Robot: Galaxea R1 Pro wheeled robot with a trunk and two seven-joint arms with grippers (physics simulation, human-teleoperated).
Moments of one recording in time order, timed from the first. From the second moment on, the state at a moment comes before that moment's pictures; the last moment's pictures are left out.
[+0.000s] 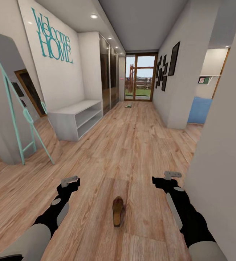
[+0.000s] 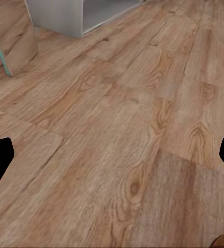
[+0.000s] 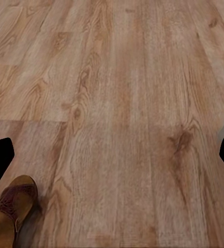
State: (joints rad) left arm -0.69 0.02 0.12 -0.46 0.11 -0.21 0.06; right arm -0.50 0.02 -0.01 -1.16 -0.07 0.50 -0.14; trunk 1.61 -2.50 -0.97
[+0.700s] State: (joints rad) left arm -0.69 0.02 0.12 -0.46 0.11 -0.21 0.06; right arm -0.50 0.02 -0.01 -1.16 -0.07 0.50 -0.14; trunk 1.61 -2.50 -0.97
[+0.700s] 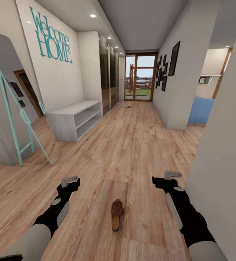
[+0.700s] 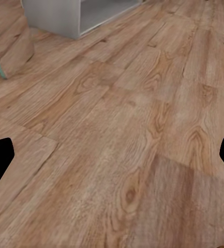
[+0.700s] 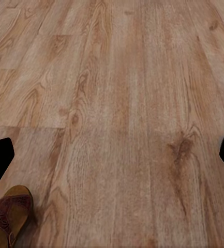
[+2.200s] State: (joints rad) left arm -0.69 0.01 0.12 -0.46 0.11 -0.22 0.06; right arm -0.50 0.02 -0.01 -1.16 -0.07 0.50 -0.14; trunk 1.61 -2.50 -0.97
